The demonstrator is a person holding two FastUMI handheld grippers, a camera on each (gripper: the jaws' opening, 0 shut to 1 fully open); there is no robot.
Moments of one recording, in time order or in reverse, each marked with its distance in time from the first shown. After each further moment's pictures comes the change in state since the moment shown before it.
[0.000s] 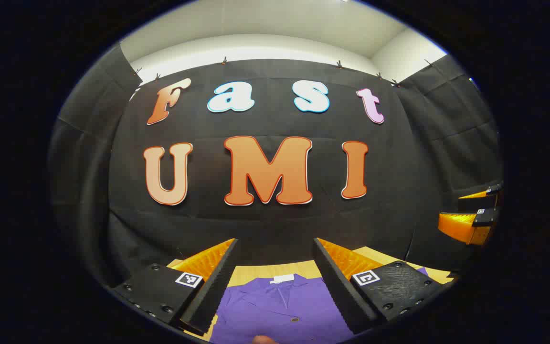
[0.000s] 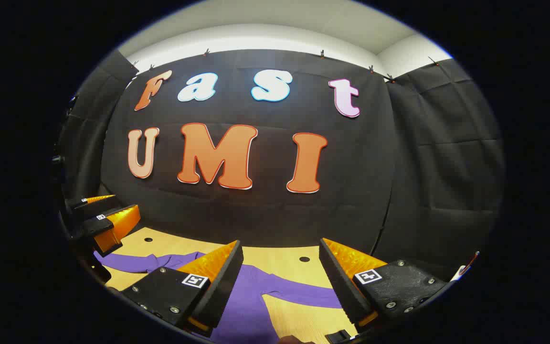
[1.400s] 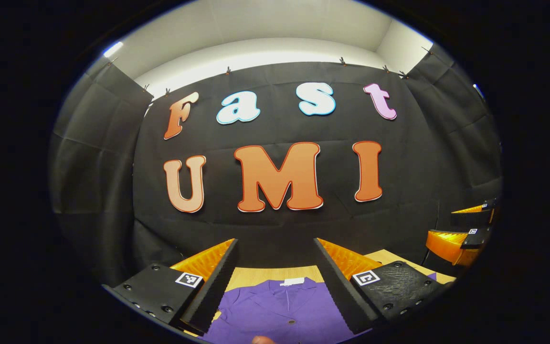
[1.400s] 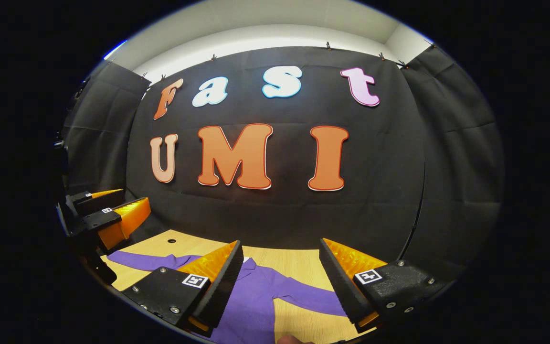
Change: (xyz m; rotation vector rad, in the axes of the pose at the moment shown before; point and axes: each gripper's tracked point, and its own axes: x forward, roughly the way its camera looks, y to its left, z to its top) left arm -0.015 -0.055 0.012 0.066 0.002 0.144; right arm 0.030 -0.027 -0.025 0.054 0.017 0.171
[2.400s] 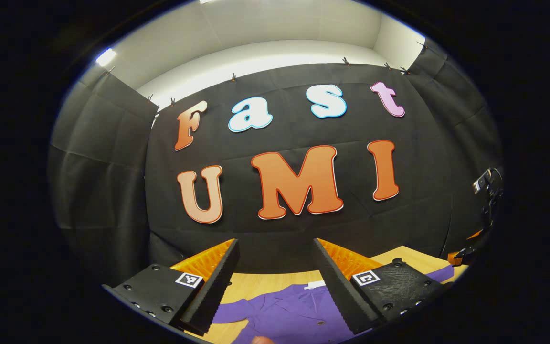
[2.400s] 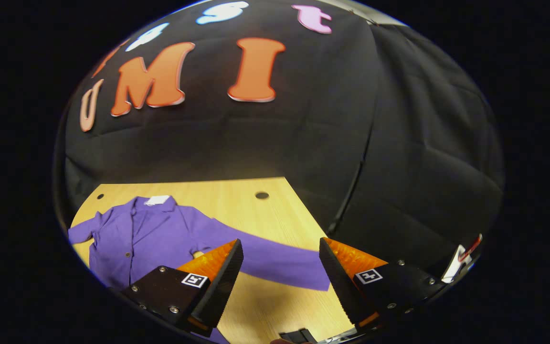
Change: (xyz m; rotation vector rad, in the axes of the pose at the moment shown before) left arm 0.013 0.072 0.016 0.070 -0.035 0.065; right arm 0.034 -0.165 -0.195 0.067 0.545 -0.429
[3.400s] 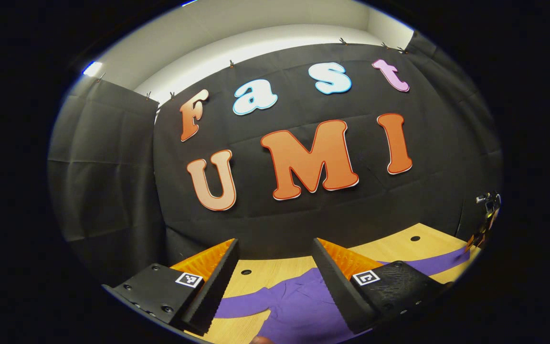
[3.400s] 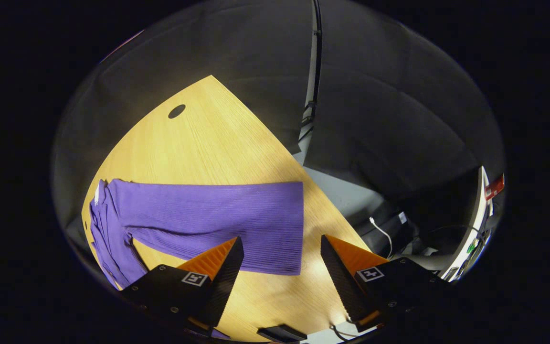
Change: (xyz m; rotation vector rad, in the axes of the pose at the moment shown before) left arm -0.007 0.013 -0.036 0.088 0.131 0.053; right arm 0.135 -0.070 -0.130 0.277 0.670 -0.031
